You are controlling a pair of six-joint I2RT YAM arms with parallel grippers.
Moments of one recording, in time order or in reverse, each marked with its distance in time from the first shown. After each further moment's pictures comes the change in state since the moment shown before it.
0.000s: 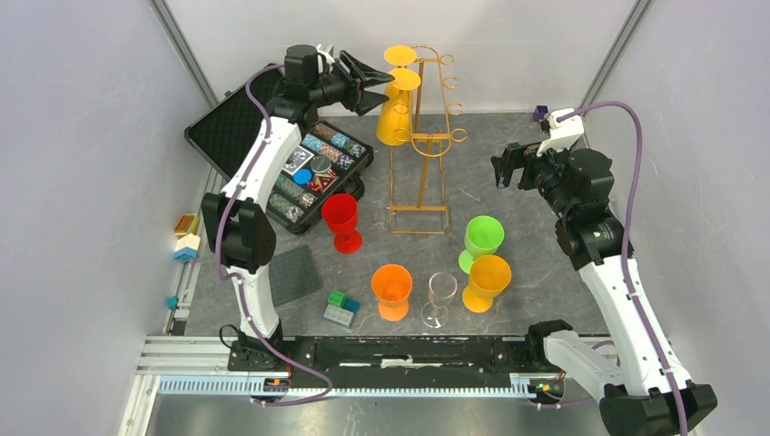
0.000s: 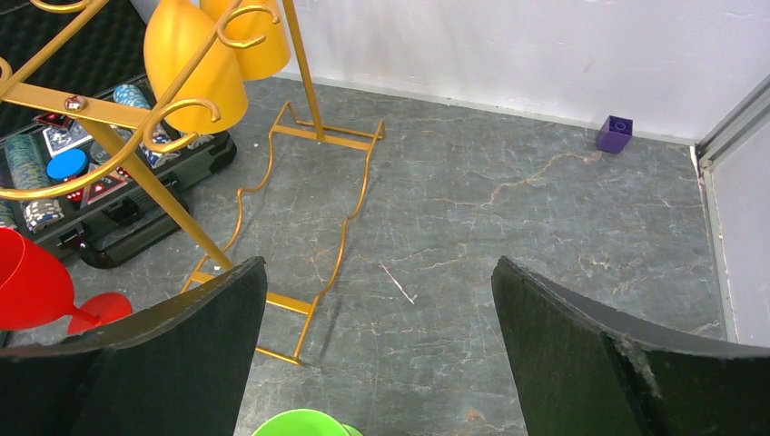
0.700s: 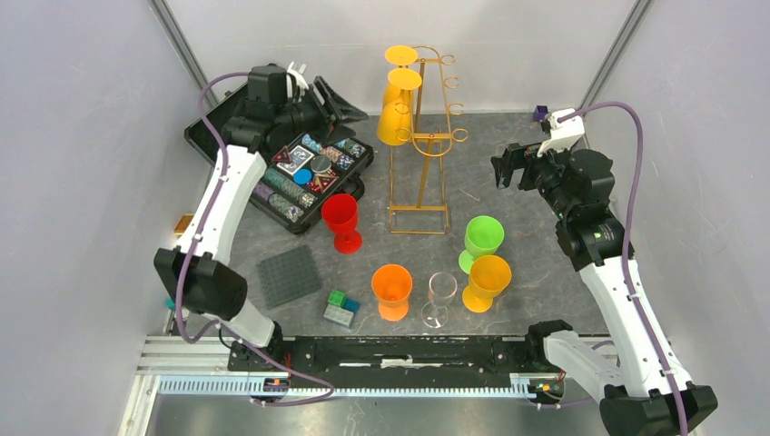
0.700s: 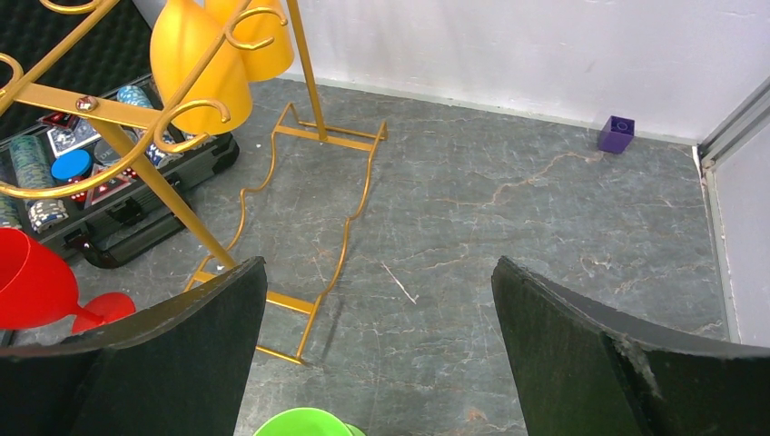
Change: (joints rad) left arm 0.039 -0.363 -0.223 -0.330 -0.085 0.361; right arm 0.000 -0.005 0.000 -0.003 -0.010 0.003
